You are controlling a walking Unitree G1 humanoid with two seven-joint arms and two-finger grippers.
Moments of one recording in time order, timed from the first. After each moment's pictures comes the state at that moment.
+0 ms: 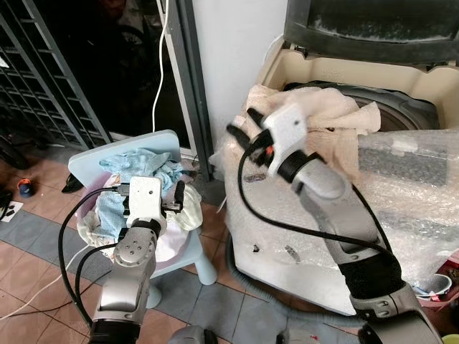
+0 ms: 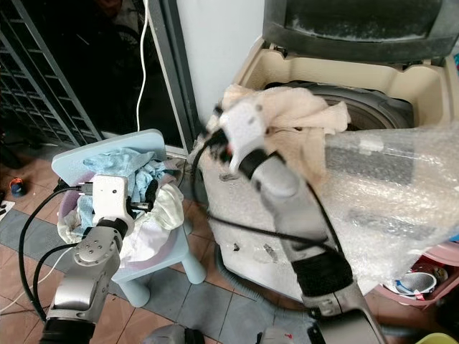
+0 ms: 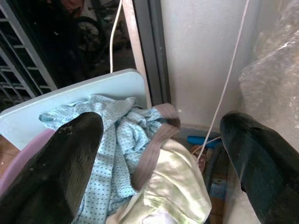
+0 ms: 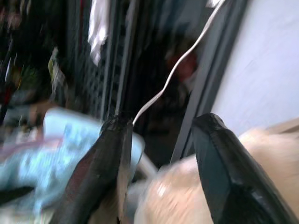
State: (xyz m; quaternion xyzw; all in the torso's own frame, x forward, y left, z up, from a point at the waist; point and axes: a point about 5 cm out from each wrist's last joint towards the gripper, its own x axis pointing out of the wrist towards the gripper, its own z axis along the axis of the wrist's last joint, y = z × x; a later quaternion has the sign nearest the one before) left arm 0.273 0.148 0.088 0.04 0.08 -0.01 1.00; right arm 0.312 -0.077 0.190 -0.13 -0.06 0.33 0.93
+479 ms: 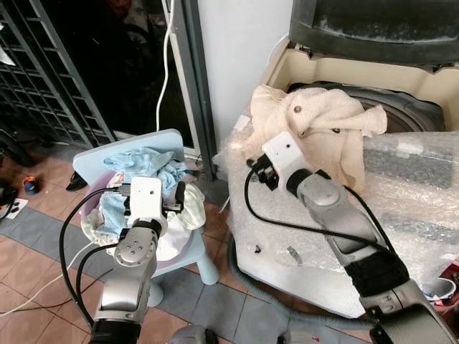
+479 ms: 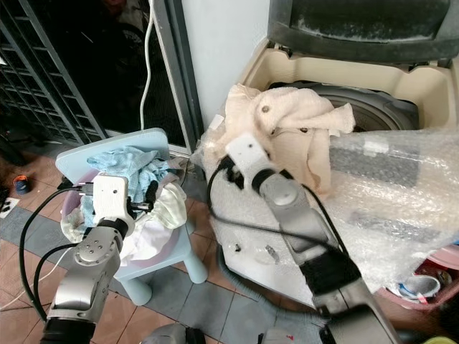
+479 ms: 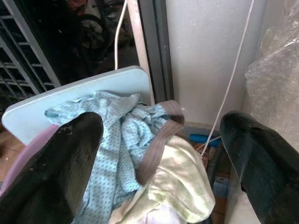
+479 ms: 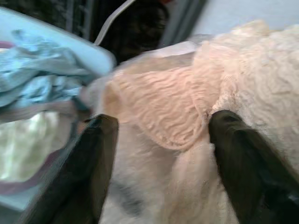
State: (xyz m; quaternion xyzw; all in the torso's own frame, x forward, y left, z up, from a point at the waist) left arm 0.273 0.145 0.087 0.04 0.08 -0.02 1.00; right arm 0.333 -0.114 0.151 -0.22 0.07 0.20 0.95
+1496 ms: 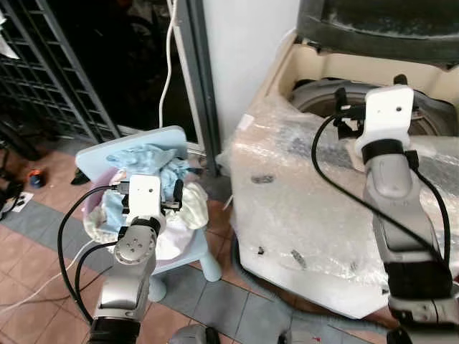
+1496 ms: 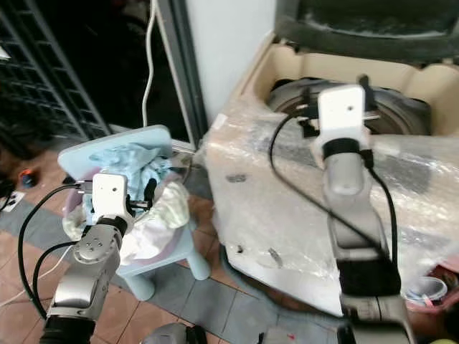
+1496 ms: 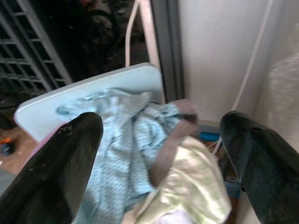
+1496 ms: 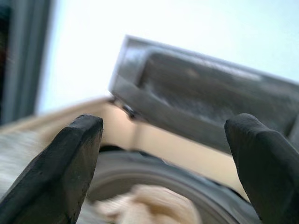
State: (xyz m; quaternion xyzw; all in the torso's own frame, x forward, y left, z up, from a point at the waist) left arm 0.275 0.149 0.090 0.05 0.08 -0.01 1.00; right arm 0.309 -0.188 0.222 -0.19 -0.17 -0.05 0.97
